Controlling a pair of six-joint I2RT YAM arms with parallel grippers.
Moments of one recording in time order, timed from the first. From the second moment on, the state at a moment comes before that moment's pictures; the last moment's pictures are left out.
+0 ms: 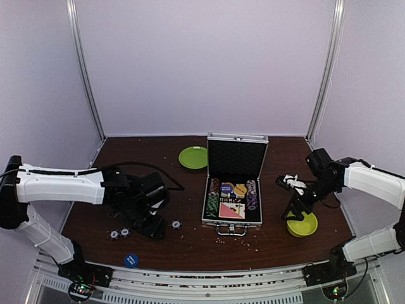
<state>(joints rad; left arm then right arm) -1.06 1.45 0.97 -0.90 -0.05 -0.64 0.27 1.22 0.77 -0.80 -0.43 -0.55</state>
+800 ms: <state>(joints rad) -1.07 1.34 0.63 -0.87 0.05 -0.80 0.27 1.22 0.77 -0.80 -0.43 -0.55</state>
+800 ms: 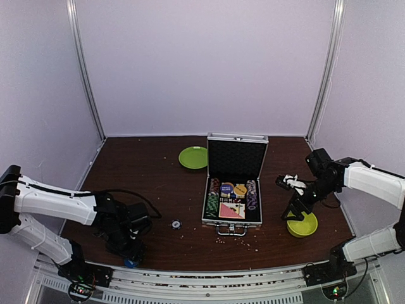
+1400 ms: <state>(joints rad) -1.15 1.38 0.66 -0.87 0.05 -0.87 0.27 1.23 0.77 -0.80 -0.43 -0.55</state>
